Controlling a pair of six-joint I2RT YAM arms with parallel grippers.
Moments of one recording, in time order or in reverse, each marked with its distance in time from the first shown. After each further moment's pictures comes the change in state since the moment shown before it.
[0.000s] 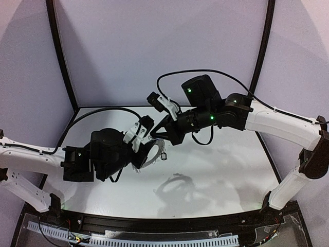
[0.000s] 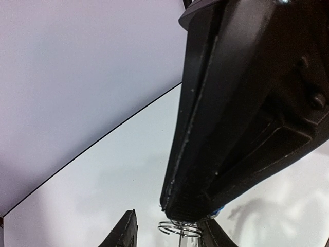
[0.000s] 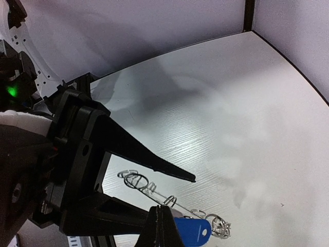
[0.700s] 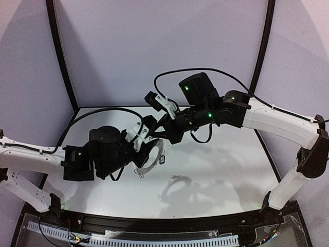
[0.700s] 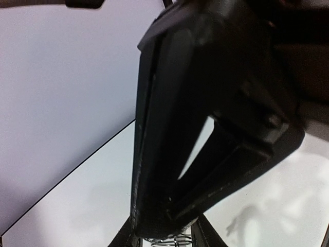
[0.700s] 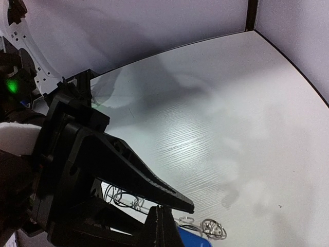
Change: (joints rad) left arm 0.000 0.001 0.004 0.048 0.081 0.071; right arm -0.001 0.029 0.052 -0.044 -0.006 -0.026
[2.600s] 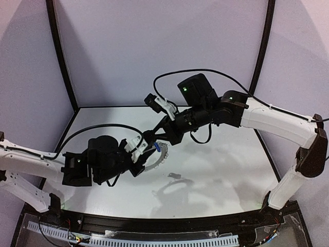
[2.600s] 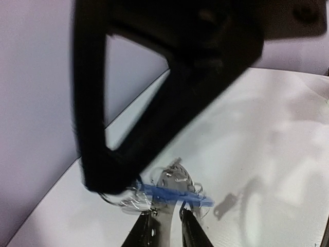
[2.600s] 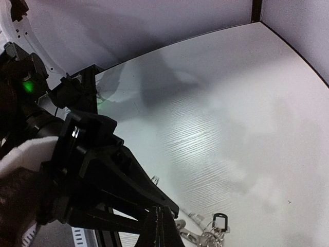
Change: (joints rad) left arm 0.005 -0.023 -0.118 0.042 0.091 0.079; right arm -0.012 0.014 0.005 -0.021 -0.033 0.015
